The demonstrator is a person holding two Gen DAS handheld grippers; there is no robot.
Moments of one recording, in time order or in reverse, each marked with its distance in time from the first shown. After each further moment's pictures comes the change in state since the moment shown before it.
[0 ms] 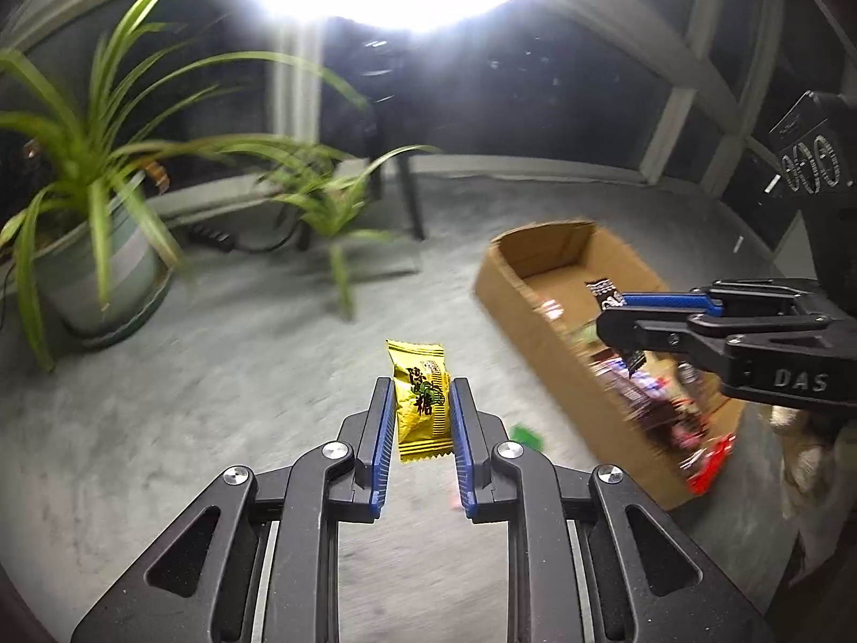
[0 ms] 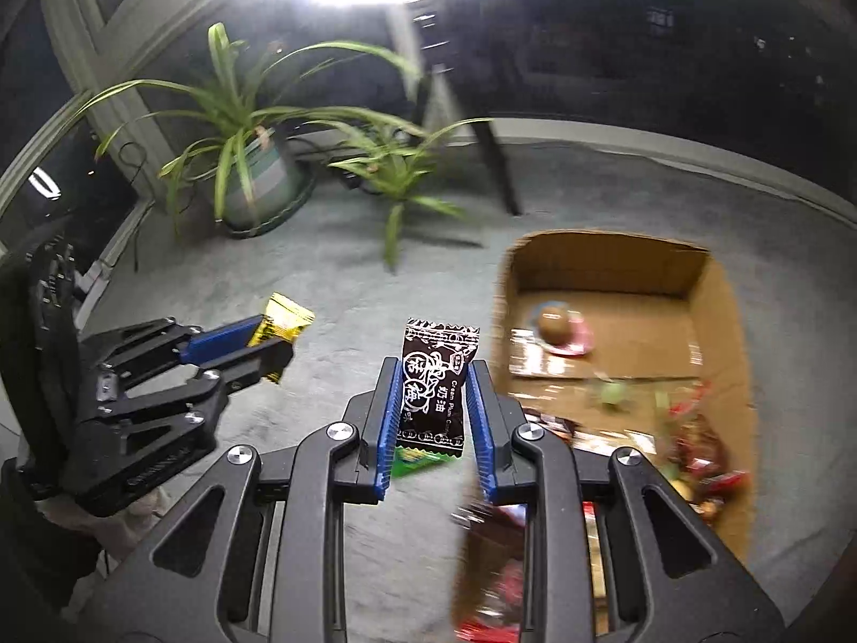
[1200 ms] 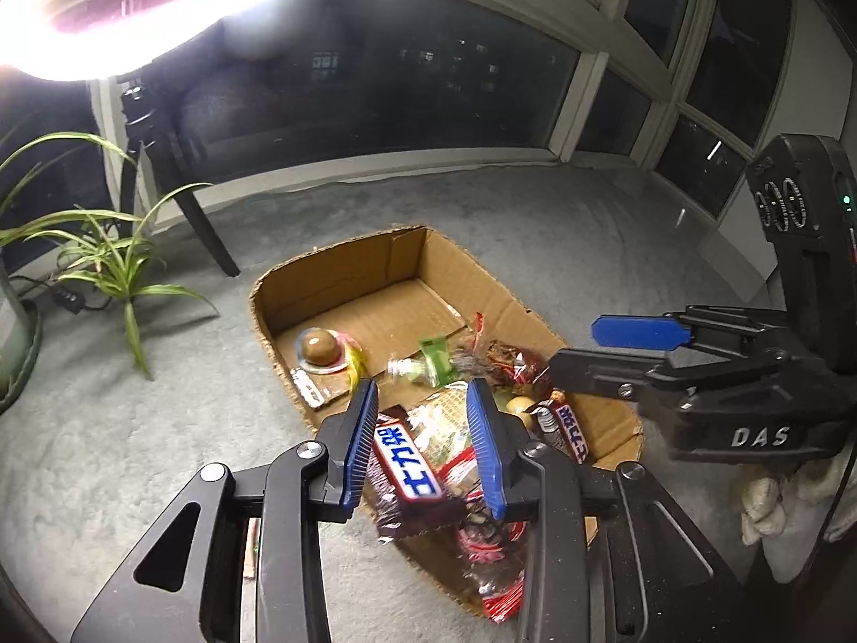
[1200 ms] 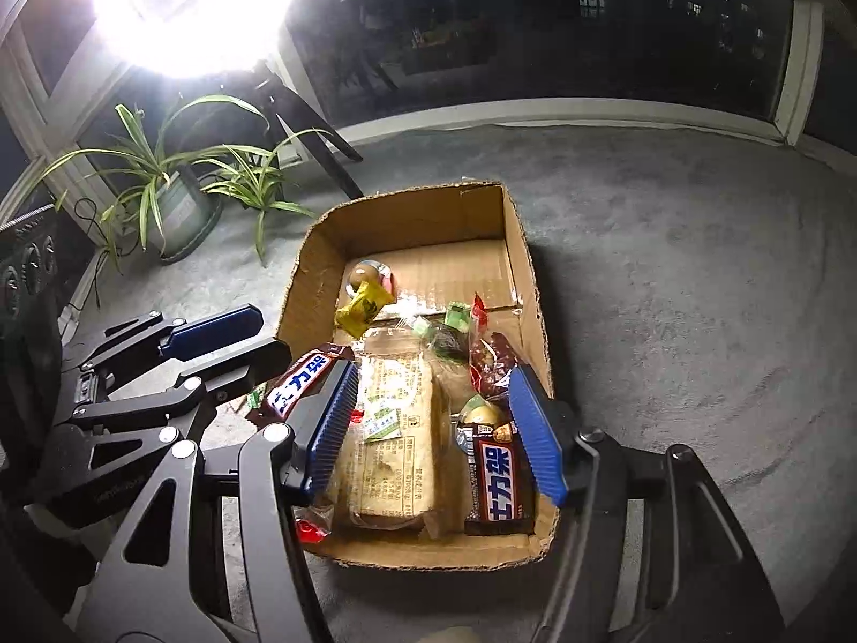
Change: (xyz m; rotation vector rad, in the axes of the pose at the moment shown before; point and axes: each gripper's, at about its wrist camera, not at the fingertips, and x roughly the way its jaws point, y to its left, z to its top) left arm 0.039 -0.126 0.029 0.092 0.022 -0.132; right arm -0.051 -0.112 -0.046 0.157 -0.030 -0.053
